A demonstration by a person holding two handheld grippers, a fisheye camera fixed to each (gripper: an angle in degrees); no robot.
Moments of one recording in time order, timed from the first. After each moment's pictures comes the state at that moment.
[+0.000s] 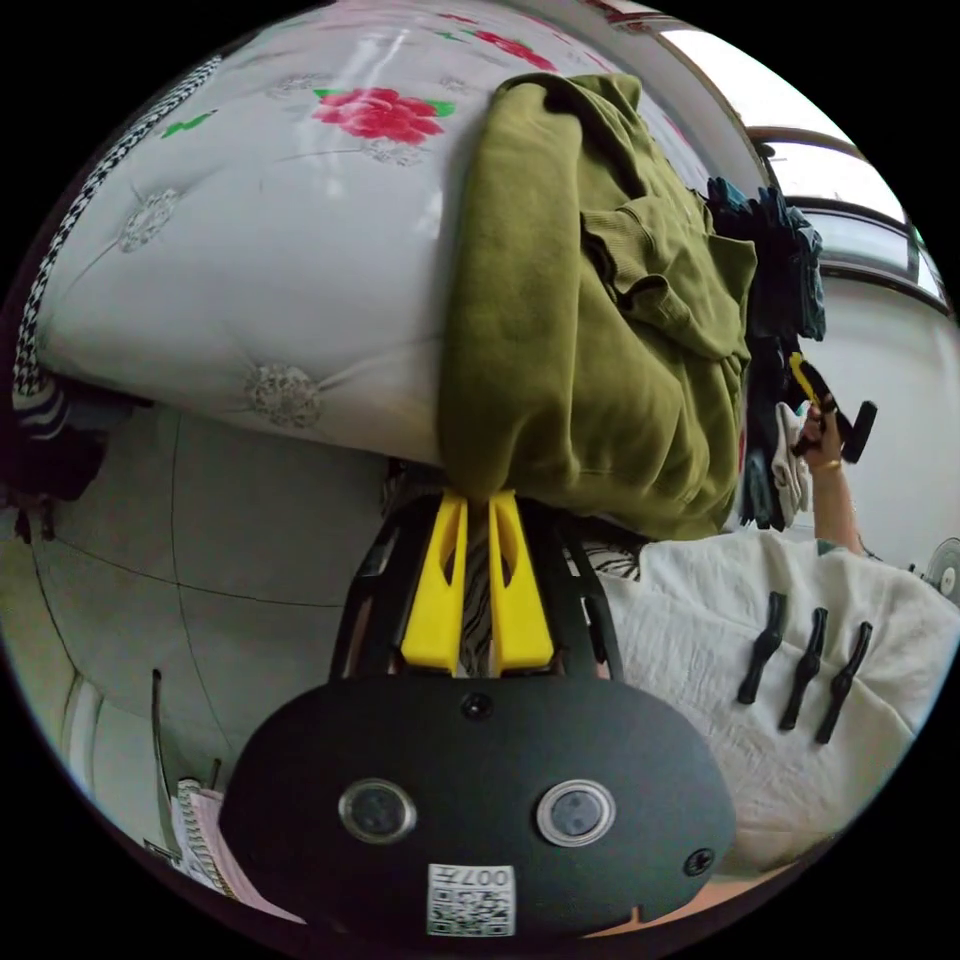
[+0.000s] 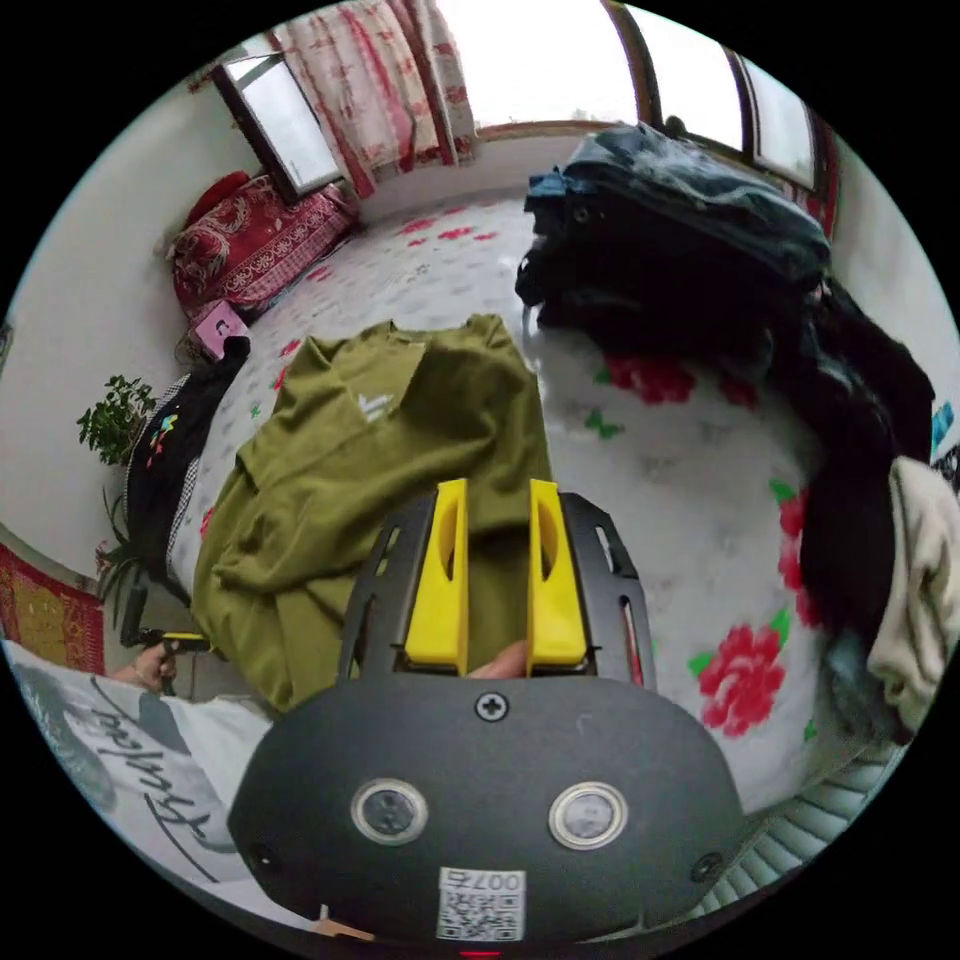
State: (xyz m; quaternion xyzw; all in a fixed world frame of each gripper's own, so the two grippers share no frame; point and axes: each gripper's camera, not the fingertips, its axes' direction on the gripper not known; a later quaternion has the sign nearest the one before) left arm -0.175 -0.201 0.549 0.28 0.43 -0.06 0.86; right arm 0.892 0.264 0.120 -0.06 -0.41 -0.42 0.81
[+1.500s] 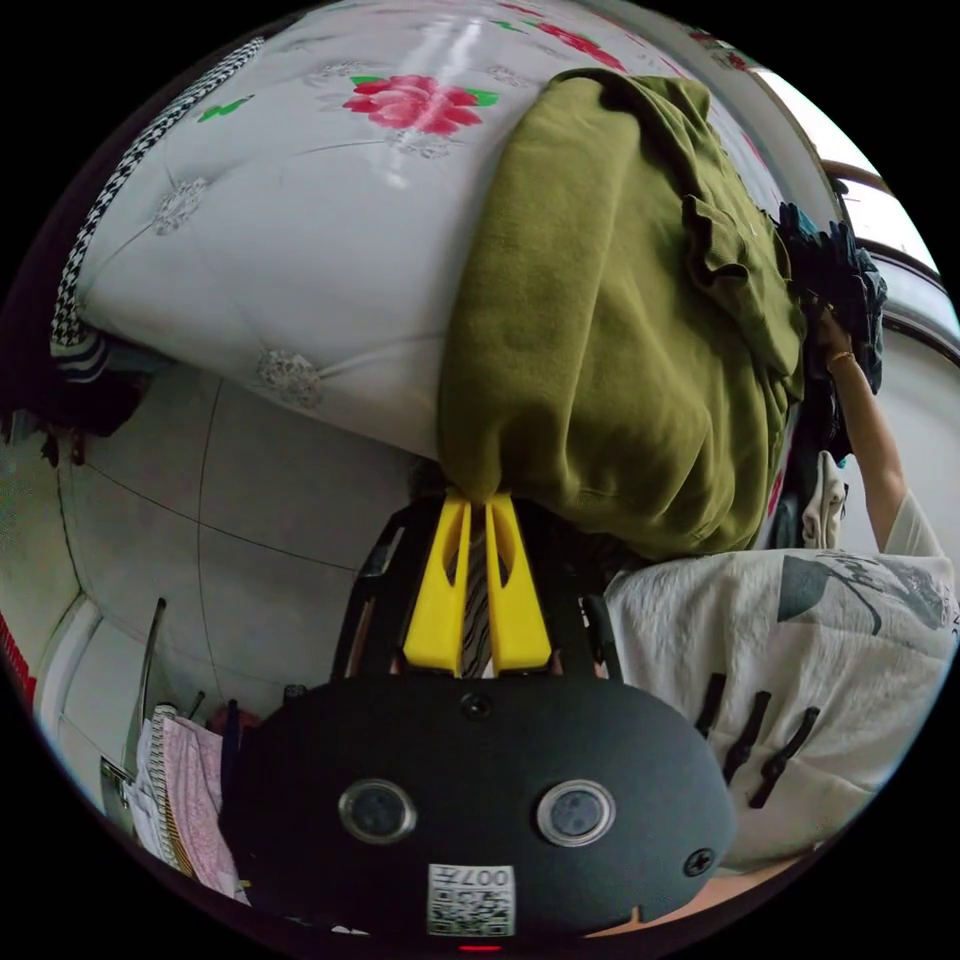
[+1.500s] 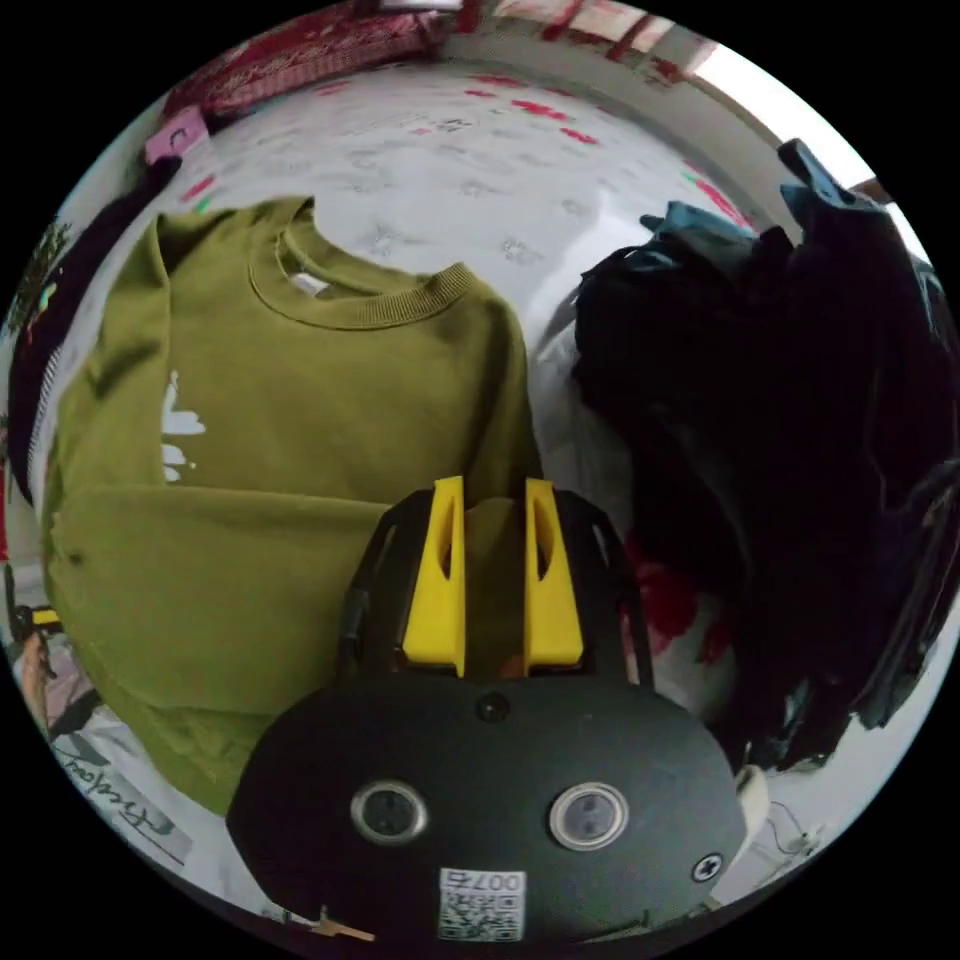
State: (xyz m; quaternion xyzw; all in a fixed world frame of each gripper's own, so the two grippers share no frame) left arm -0.125 -0.254 0.505 0.22 0.40 -0.14 0.88; right arm 0.561 0.258 0.298 -0.06 -0.20 -0.65 0.73
